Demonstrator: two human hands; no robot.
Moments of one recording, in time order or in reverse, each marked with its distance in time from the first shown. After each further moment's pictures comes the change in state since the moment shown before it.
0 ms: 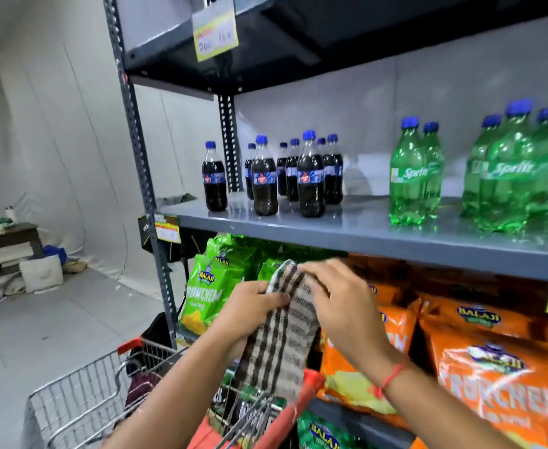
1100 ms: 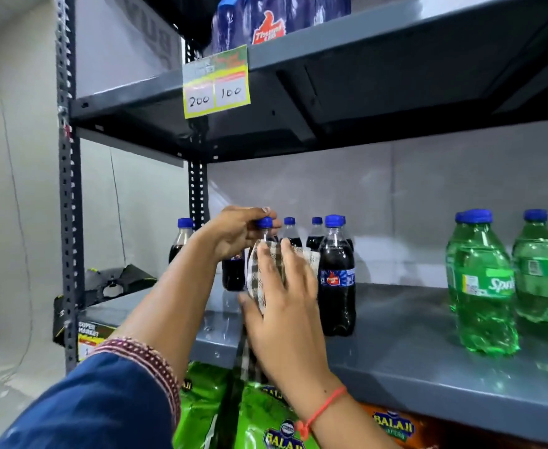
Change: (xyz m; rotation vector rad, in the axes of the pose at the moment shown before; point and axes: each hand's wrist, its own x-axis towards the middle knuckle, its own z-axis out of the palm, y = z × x) left_hand 0.285 0.161 -0.095 -0.174 -0.249 0.263; right_hand 0.180 0.005 0.122 -0.265 0.128 -0.026
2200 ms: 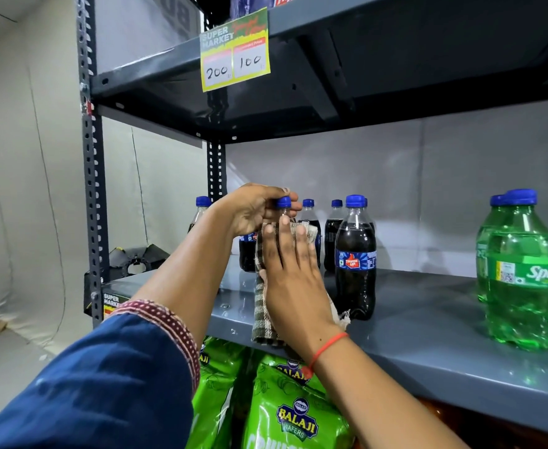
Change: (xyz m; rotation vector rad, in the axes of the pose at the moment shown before) left_hand -0.009 0.009 0.006 0.051 -0.006 -0.051; right_hand 0.024 0.026 0.027 -0.250 -0.204 -0.118
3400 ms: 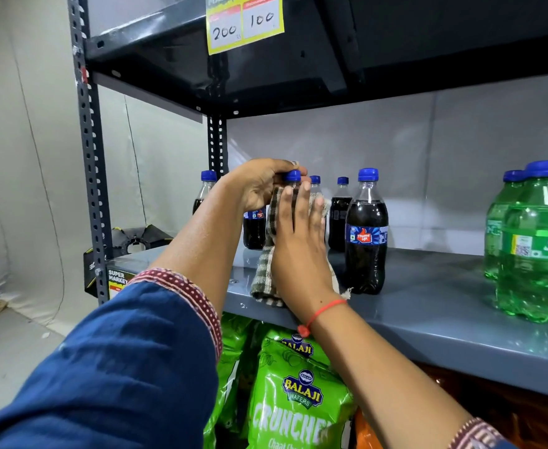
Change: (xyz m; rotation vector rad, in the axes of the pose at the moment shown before) left_hand -0.004 -0.001 0.001 -0.057 0.023 -0.029; right_hand 0.002 -0.013 0.006 0.112 0.031 0.156
